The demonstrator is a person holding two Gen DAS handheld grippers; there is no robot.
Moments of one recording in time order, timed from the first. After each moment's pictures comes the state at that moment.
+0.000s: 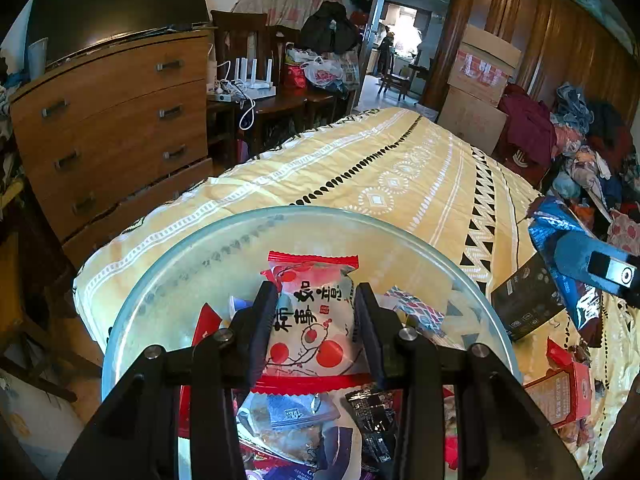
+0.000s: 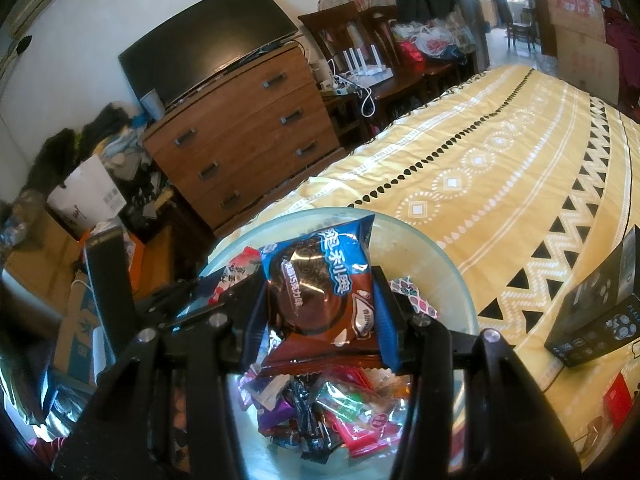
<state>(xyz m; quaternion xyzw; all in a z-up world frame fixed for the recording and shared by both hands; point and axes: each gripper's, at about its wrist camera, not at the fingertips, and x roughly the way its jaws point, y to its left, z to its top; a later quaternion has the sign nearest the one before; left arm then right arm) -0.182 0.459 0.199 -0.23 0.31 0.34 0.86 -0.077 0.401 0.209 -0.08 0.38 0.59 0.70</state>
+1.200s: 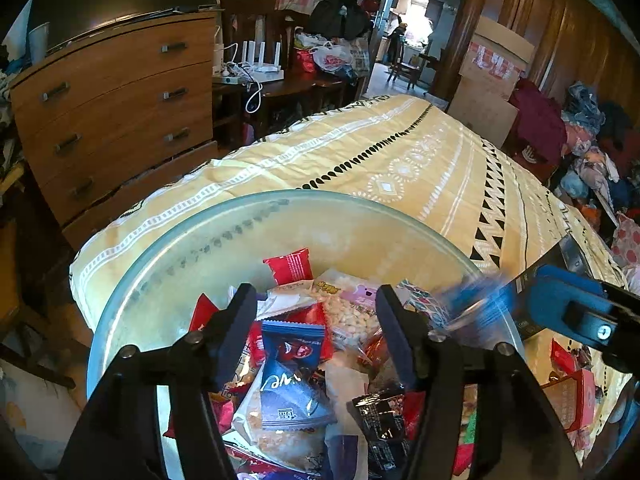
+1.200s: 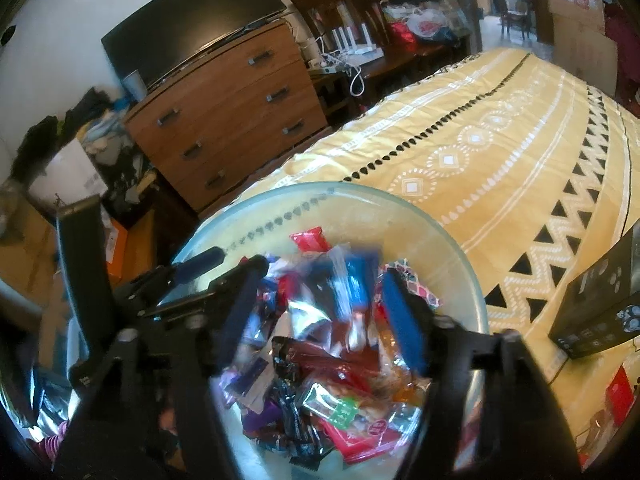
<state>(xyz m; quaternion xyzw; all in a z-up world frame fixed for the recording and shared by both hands) -0.172 0.477 0.183 -0.25 0.33 0.34 0.84 -0.077 0.415 0.178 -0.11 0.41 0.56 0.71</state>
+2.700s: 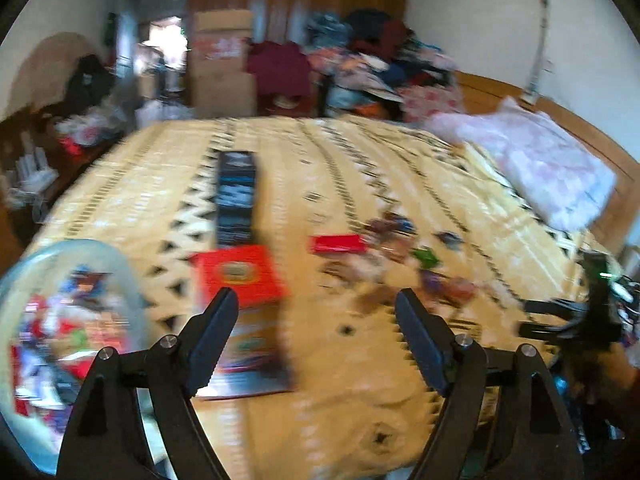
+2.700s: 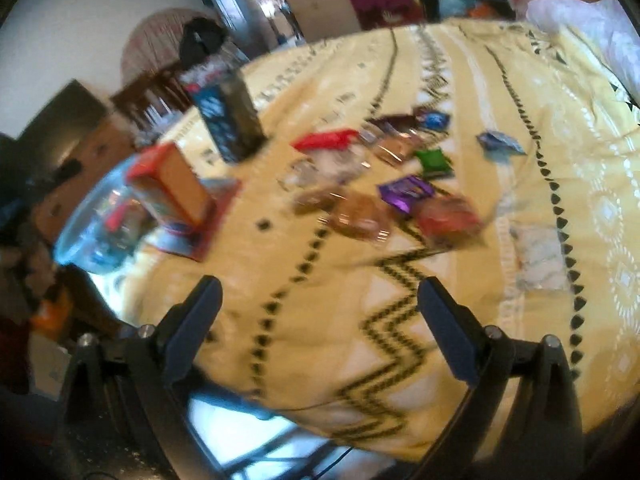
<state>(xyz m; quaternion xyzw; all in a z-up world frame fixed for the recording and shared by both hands) -0.120 0.120 0.232 -0.06 0.33 -0.04 0.94 -0.094 -0.119 0.084 0.03 0.43 0.30 0.85</state>
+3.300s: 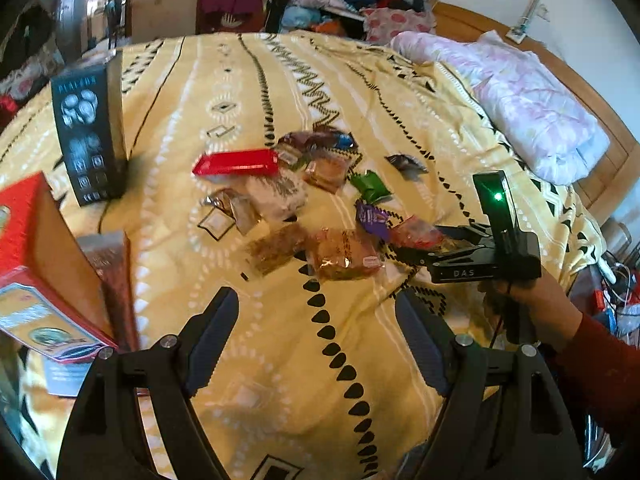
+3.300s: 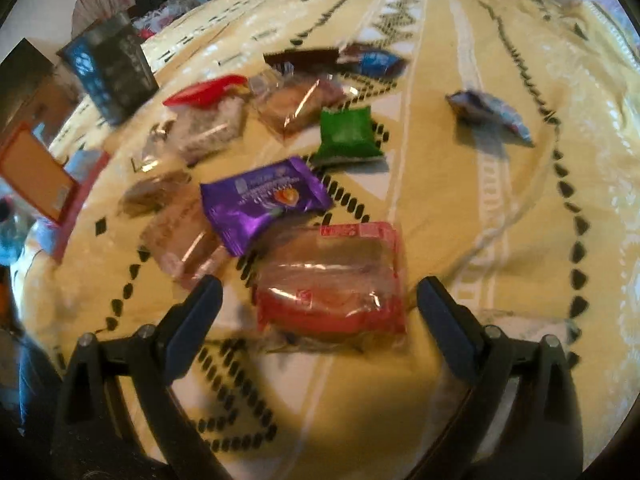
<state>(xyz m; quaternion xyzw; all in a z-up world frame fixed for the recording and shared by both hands) -0.028 0.018 0.131 -0.09 0.45 -0.11 0.88 0.052 -0.134 -0.024 -0.05 0.50 0.25 0.83</state>
